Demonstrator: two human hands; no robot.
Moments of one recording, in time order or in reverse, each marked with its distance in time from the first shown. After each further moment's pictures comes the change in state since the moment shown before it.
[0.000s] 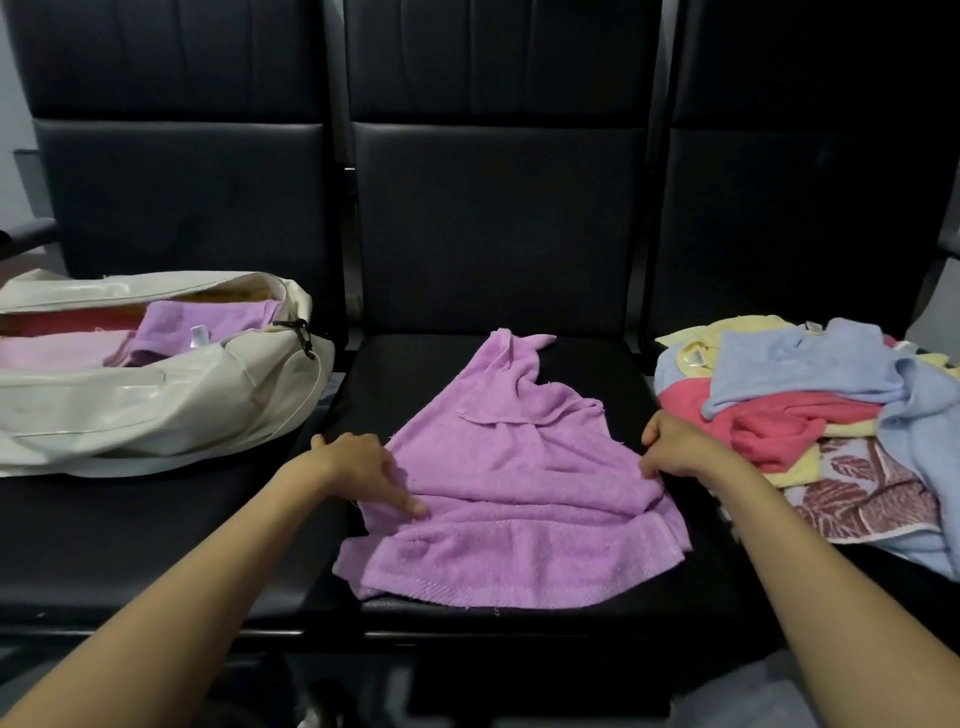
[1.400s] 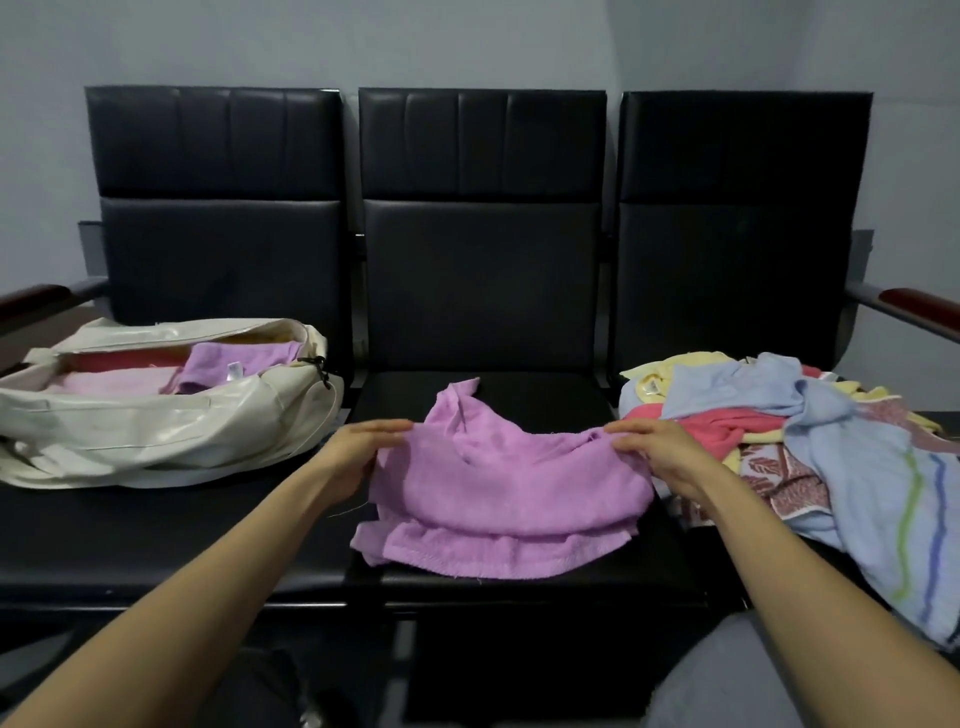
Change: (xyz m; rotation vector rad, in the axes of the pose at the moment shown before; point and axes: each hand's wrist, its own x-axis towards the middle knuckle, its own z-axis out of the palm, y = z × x) left_hand -0.049 0.011 -0.007 -1.550 0.197 0.089; right_hand -0.073 0.013 -0.024 0.743 0.057 -0.169
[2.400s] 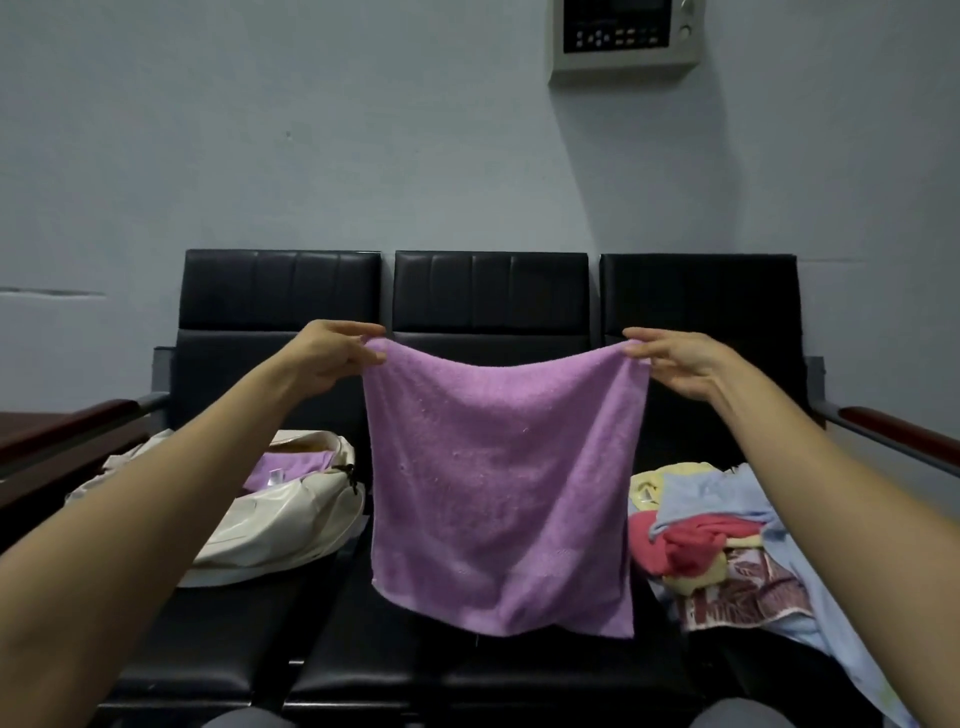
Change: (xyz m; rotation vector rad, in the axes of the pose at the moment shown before) left_hand -0.109 0.233 -0.046 0.139 0.090 0.488; right_hand -0.076 -0.230 -0.054 0.360 0.003 -0.275
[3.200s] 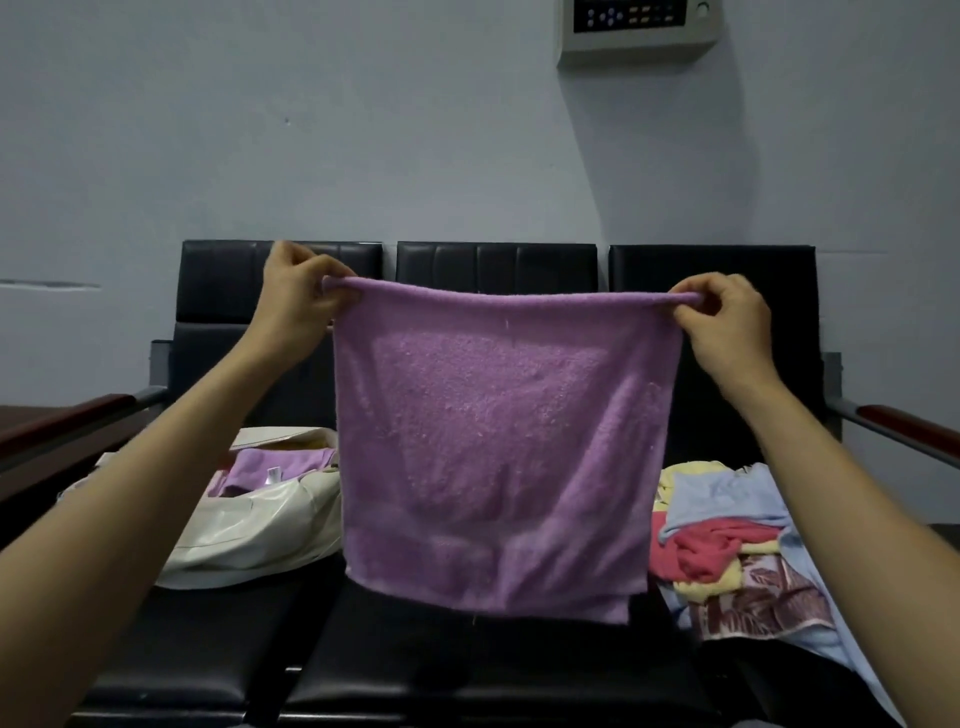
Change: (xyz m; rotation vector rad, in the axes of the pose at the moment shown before) left_hand 0.001 0.023 -0.017 0.645 0.425 0.604; right_hand -0.009 -0.006 0.003 -0.639 0.473 -0.749
